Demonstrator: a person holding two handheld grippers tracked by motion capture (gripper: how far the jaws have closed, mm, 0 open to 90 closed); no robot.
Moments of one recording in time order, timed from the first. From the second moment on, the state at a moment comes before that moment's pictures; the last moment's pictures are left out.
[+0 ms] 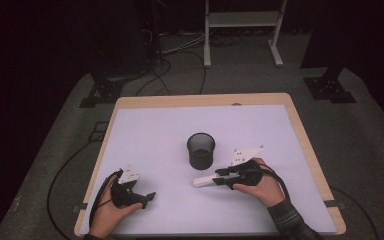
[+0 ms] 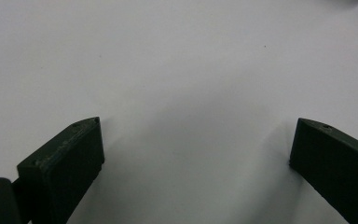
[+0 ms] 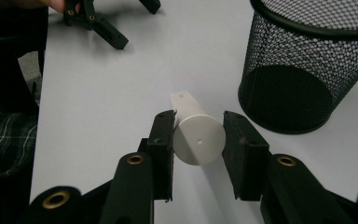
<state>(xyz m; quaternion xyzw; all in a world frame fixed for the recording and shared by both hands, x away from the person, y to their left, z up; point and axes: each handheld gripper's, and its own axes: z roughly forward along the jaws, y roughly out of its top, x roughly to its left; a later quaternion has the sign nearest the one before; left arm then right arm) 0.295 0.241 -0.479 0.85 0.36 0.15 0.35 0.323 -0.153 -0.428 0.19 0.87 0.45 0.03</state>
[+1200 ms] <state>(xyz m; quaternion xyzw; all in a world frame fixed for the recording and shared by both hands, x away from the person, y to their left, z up) 0.295 0.241 -0.479 0.85 0.36 0.15 0.35 0.328 -0.177 -0.346 0.20 0.84 0.51 0.07</state>
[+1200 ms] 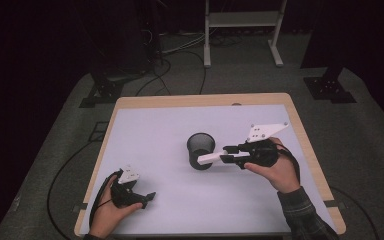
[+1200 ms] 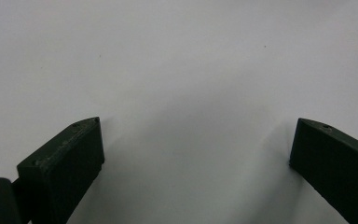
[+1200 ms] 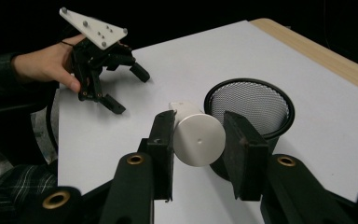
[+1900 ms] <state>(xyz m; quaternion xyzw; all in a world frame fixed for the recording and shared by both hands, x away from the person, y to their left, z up) 0.295 0.241 -0.479 0.85 0.36 0.15 0.35 0.353 -0.178 -0.319 0.22 0.83 0.50 0.09</state>
